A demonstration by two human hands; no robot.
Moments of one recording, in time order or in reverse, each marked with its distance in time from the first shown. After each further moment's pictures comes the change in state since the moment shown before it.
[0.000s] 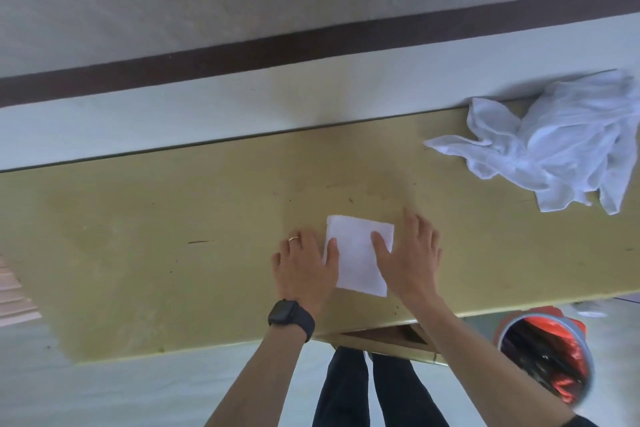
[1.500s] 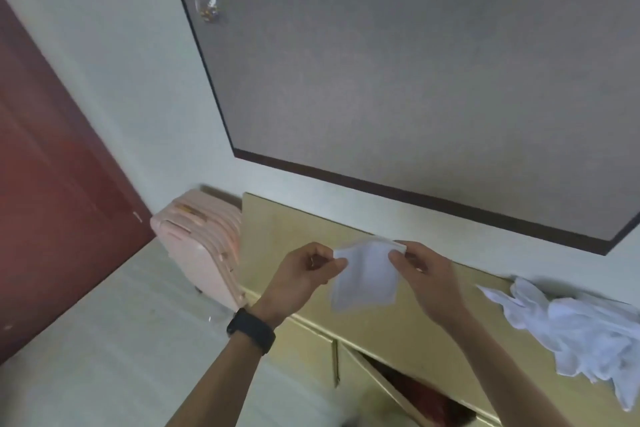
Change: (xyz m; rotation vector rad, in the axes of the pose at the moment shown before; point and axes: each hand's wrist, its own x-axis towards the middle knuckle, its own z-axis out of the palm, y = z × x) left_hand -0.303 -0.023 -0.307 -1.219 0.233 0.063; right_hand -0.239 -0.099 -0.267 0.636 -0.315 -0.929
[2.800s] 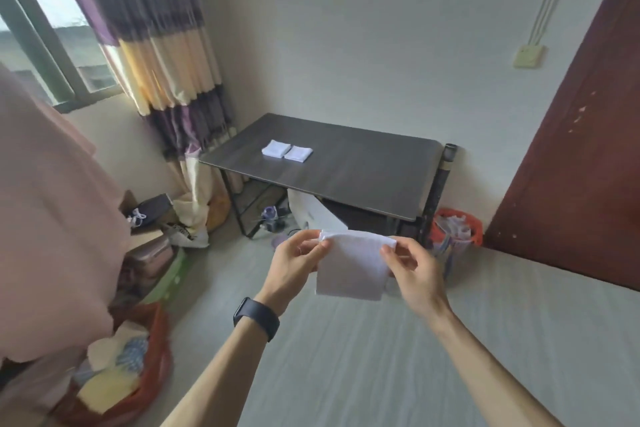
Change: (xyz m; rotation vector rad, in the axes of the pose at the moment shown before) left_hand -0.982 -0.142 -0.455 -0.150 1.737 -0.119; right_hand -0.704 -0.351 0.755 0.329 -1.399 -0.362
